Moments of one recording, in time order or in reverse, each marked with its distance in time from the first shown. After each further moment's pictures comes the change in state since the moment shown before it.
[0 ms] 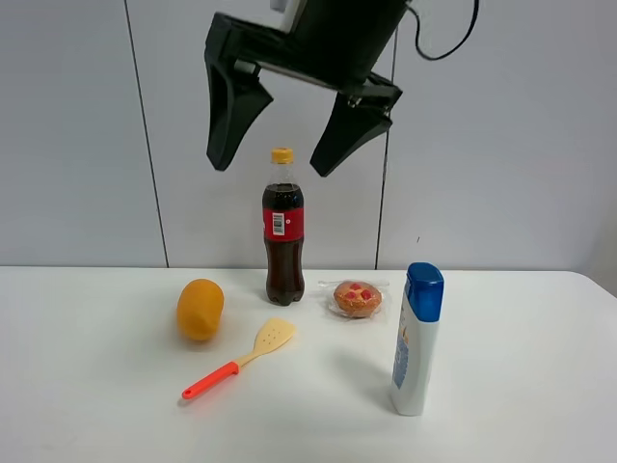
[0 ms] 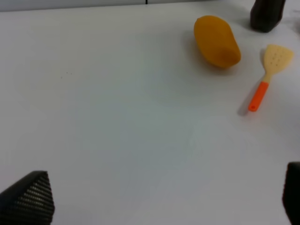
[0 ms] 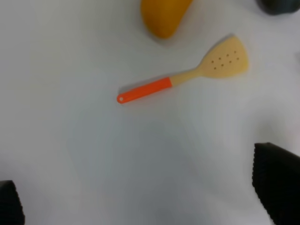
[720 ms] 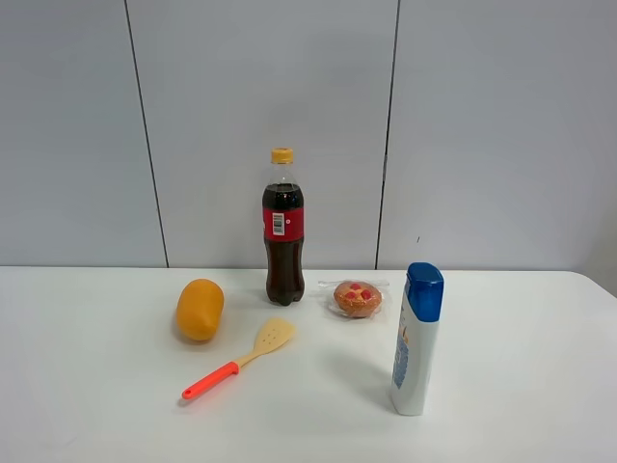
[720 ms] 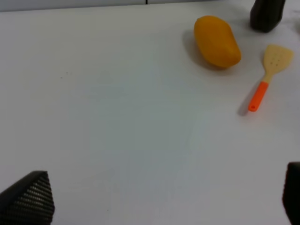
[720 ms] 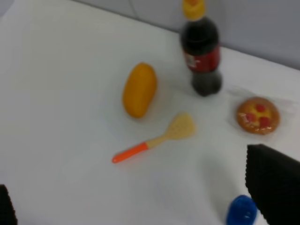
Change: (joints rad) left arm 0.000 0.000 0.000 0.000 0.000 -0.001; right arm -0.232 -0.348 0.003 0.141 0.047 -0.083
